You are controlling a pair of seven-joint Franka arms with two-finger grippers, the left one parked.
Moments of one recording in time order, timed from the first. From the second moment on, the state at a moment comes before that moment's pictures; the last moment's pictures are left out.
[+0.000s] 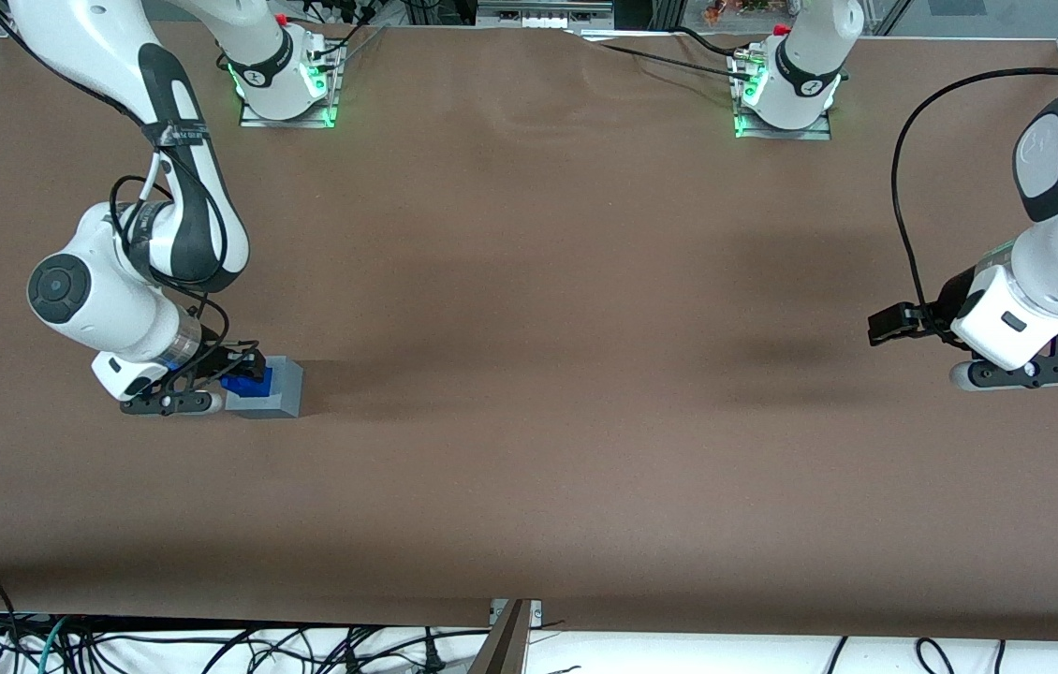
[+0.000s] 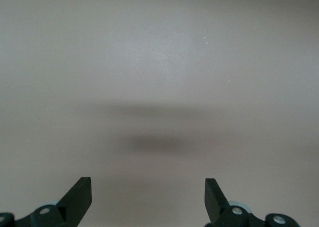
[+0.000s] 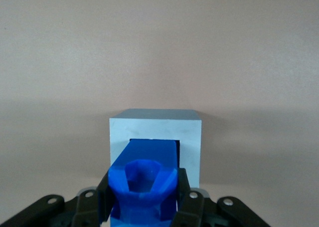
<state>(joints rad) 0.42 0.46 -0.35 -1.83 0.28 2.29 -0.11</state>
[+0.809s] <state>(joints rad) 0.42 0.43 -0.36 -1.70 0.29 2.08 -0.11</state>
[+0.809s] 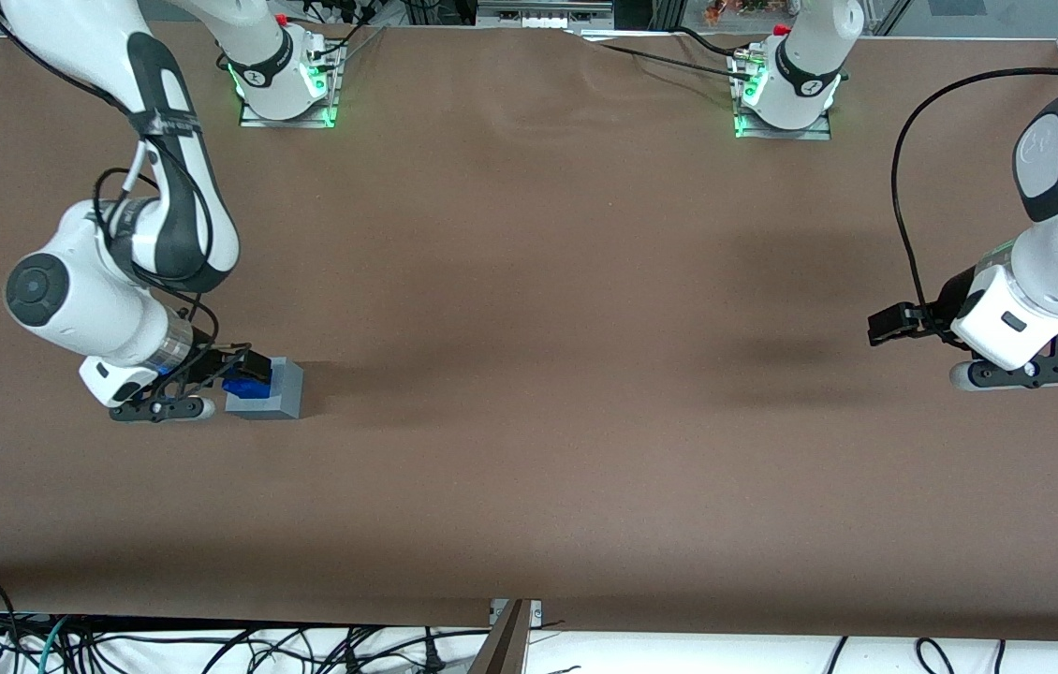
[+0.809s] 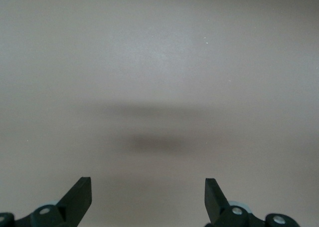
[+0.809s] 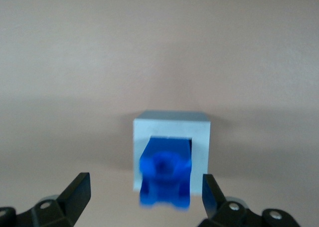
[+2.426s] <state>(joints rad) 0.39 0.13 -0.37 -1.52 0.07 1.54 -0.05</state>
